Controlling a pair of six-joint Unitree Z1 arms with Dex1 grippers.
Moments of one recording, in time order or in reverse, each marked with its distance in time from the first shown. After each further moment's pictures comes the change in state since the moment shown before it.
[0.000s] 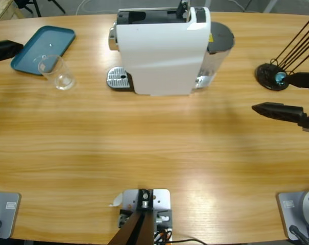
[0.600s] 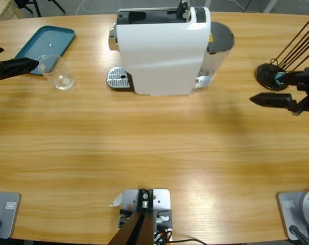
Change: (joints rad) arm 0 0.000 0.041 0.038 -0.009 -0.046 -0.023; arm 1 -0.074 0.126 -0.048 0.015 -0.027 0.024
